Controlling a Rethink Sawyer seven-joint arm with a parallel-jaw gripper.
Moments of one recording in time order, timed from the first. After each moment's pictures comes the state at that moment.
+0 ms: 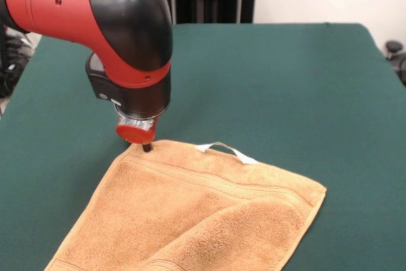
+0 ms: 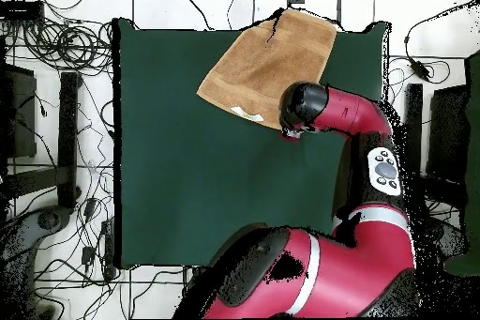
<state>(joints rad) -0.33 -0.20 0.00 1.06 -0.12 0.93 0.14</state>
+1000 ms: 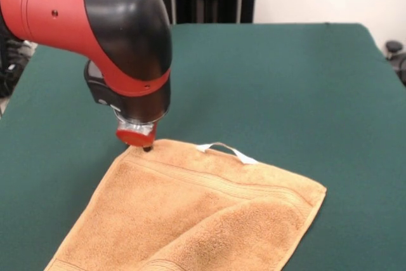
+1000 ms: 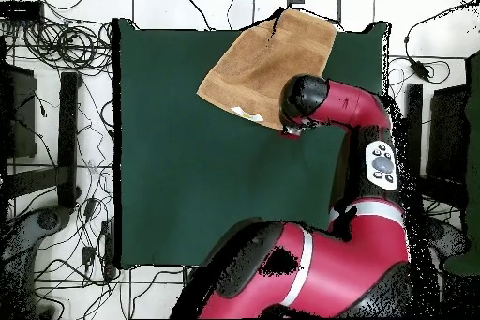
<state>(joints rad) -0.31 -0.16 -0.02 0.96 -0.12 1.06 0.14</state>
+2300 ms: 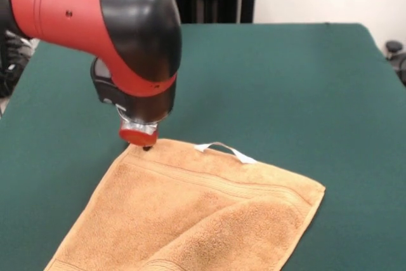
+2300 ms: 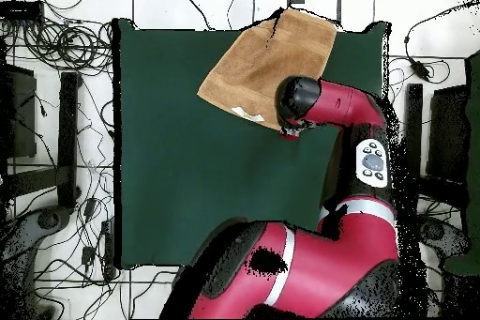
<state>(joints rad) -0.28 -0.16 -0.06 0.99 -0.12 1.00 0.14</state>
